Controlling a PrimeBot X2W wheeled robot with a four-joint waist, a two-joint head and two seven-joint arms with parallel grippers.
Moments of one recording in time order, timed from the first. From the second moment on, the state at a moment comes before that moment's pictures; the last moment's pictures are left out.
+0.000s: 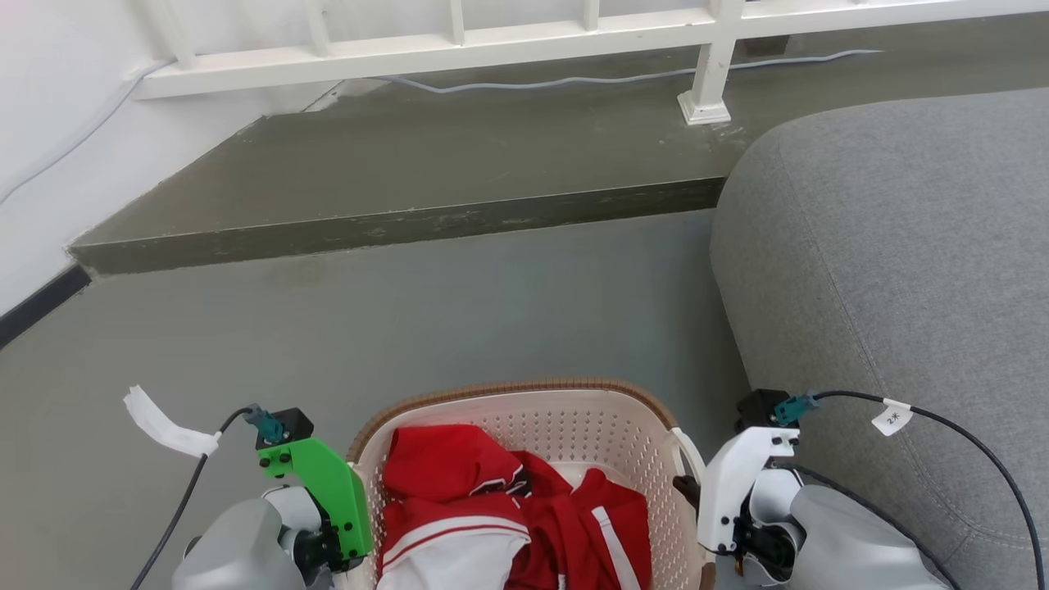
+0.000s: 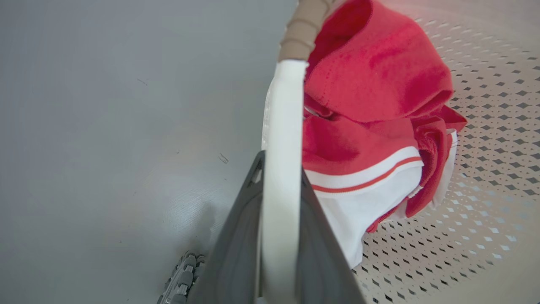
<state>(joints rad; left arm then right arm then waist) -0.58 -0.01 -0.45 1.28 -0.71 -0.14 0.37 -0.46 -0.03 0.68 1.13 0.82 0.13 0.17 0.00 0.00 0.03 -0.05</state>
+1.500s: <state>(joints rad) -0.65 0.00 -0.46 1.22 -0.72 -0.14 0.28 -0.56 -0.05 0.69 1.13 0.84 0.13 0.09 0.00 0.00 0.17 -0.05</state>
